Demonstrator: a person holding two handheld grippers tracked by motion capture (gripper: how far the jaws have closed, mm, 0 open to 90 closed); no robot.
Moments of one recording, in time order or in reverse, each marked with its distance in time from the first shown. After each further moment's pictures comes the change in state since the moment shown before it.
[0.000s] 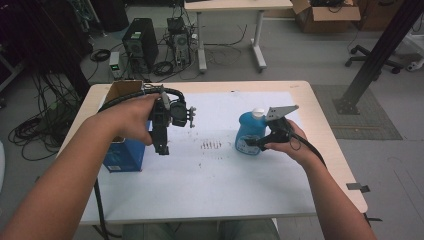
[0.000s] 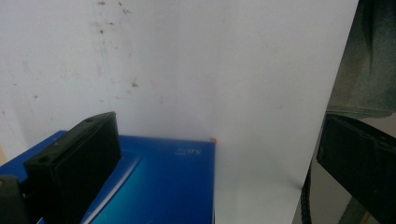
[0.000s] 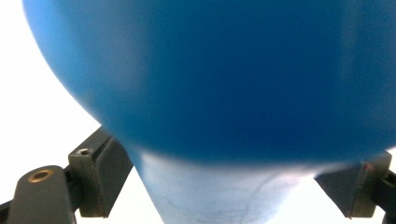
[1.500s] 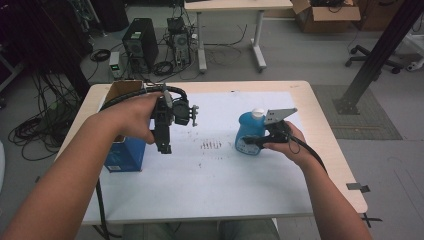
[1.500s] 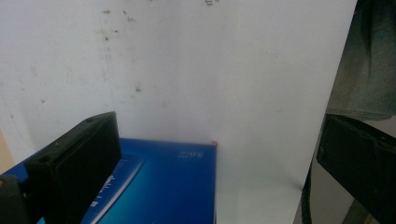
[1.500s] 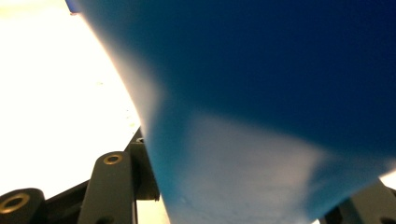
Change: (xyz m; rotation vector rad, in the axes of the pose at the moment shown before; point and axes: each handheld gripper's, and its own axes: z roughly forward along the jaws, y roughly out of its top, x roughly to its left) left arm 0.000 0.005 -0.007 -0.006 0.010 0.005; right arm 0.002 -0.005 0.006 -0.029 0.027 -0.060
